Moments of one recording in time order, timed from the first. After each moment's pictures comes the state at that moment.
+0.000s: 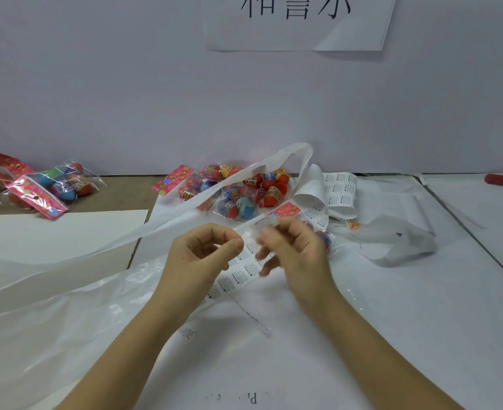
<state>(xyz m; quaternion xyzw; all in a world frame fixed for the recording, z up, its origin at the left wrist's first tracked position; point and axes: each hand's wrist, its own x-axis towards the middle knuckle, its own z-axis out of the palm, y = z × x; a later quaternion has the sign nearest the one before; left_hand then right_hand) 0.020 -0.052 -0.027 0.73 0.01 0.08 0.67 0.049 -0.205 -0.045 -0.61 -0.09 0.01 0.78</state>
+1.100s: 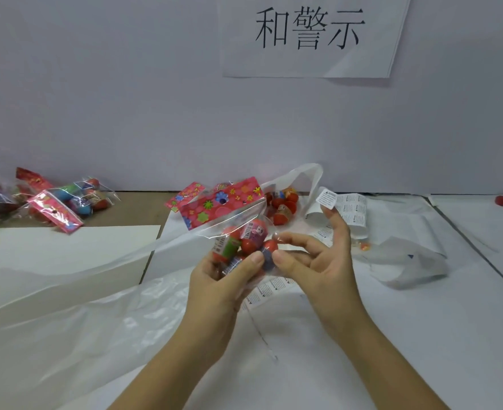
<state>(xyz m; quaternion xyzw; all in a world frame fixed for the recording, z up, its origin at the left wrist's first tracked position) 0.010 -0.074 -0.024 0.51 0.07 0.04 0.86 0.040 -0.212 -0.024 -0.61 -0.10 -0.01 0.78</state>
